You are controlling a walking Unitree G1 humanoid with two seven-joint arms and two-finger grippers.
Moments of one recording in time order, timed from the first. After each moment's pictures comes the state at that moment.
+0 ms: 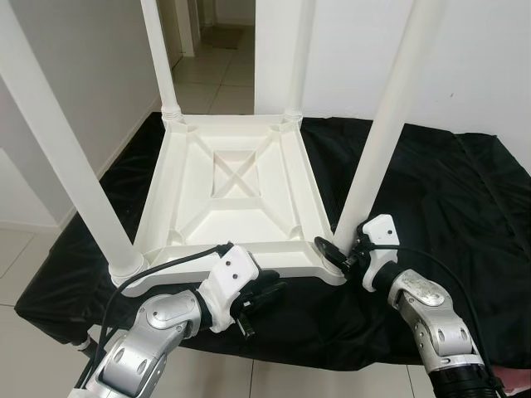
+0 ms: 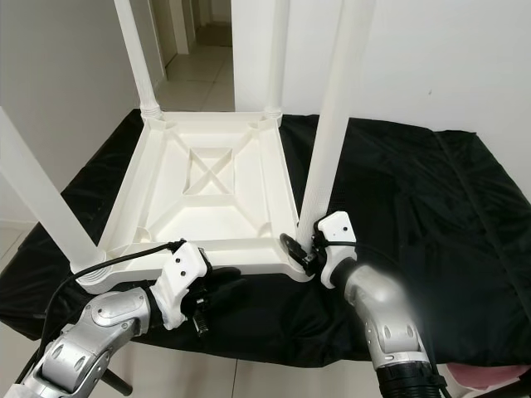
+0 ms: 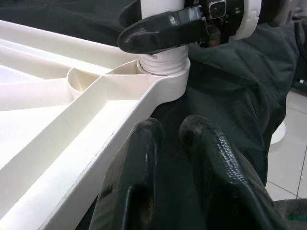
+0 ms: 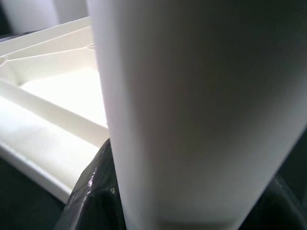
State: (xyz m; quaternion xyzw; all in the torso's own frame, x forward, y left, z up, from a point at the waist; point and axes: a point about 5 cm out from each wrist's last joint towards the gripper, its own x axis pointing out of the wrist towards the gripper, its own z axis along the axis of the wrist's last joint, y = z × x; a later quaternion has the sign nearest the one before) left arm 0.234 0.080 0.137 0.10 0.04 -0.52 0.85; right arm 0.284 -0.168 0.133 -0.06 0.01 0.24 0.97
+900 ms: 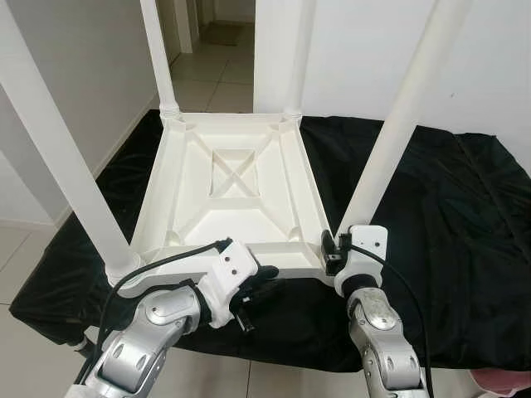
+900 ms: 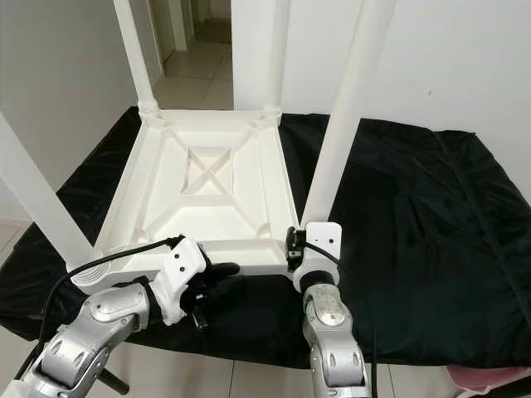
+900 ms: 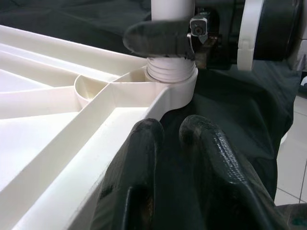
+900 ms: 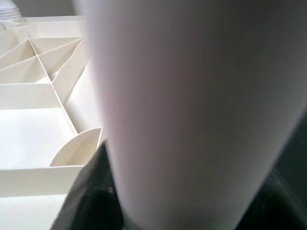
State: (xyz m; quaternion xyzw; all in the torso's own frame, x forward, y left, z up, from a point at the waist) left arm 0.238 0.081 0.143 0.10 0.03 -0.52 0.85; right arm 0.266 -0.134 0.131 0.02 0.00 -0.02 1.00
